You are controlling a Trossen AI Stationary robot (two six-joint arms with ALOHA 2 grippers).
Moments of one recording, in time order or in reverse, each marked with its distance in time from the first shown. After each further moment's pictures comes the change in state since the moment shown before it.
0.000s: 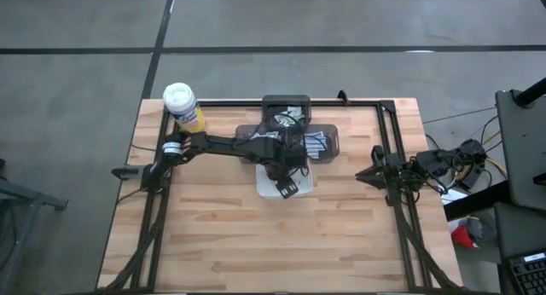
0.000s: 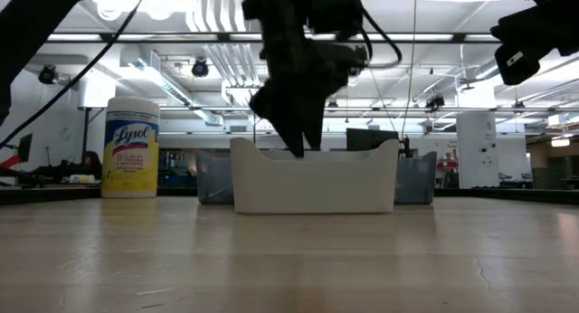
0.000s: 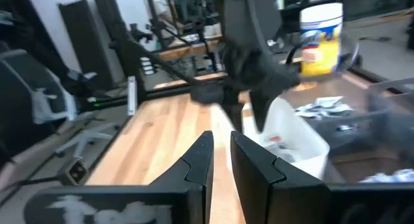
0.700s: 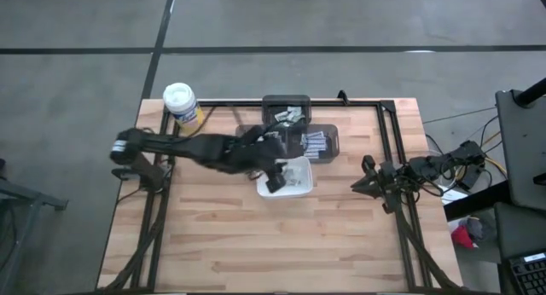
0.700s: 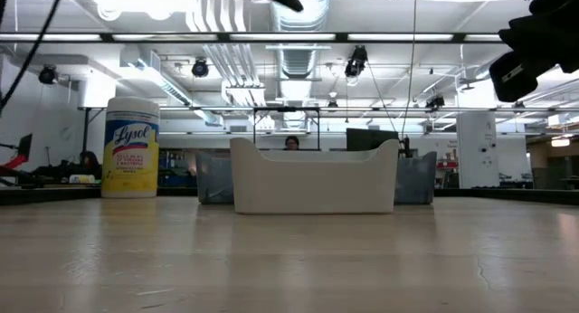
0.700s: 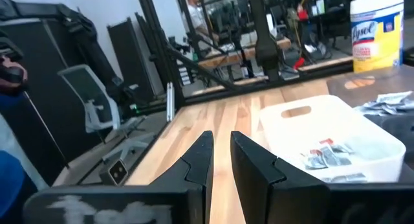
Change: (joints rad) left arm -0.161 -0.416 -0.060 0.158 -0.519 0.121; right arm 0.000 -0.009 -0.187 0.277 -0.140 0.053
